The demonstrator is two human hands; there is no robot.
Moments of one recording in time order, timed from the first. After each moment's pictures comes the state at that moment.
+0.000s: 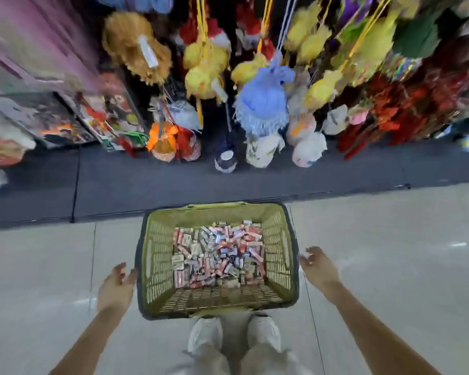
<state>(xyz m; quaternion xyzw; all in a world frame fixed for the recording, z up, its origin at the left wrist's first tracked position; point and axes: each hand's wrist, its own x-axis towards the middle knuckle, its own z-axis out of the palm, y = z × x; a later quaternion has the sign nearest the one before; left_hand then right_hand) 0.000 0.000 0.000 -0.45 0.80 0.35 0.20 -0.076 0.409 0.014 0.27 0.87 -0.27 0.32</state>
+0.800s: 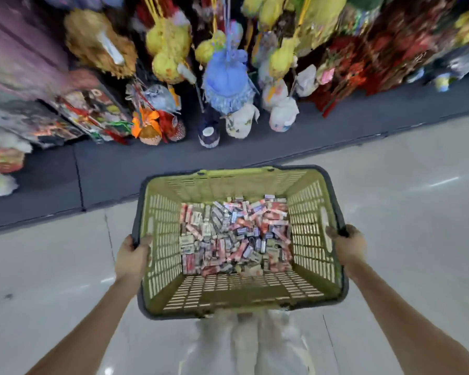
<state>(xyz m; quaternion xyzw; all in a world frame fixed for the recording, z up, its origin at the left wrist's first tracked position) -0.014 0.041 0.084 -0.43 0.75 0.48 0.15 -0.017 0.469 0.084 0.45 0.79 -0.38 0.17</state>
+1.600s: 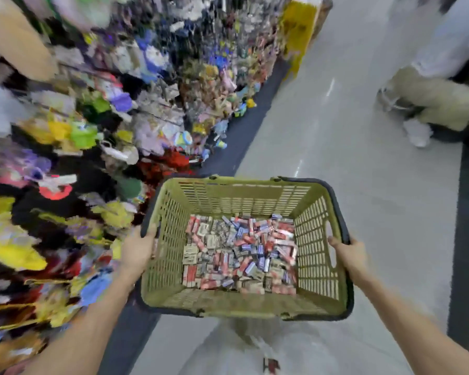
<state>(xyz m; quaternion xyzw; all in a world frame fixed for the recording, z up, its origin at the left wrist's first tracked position) -0.256 0.423 0.389 0.07 0.91 0.33 0.23 0.114 0.686 0.400 0.70 0.54 -0.45 -0.10</state>
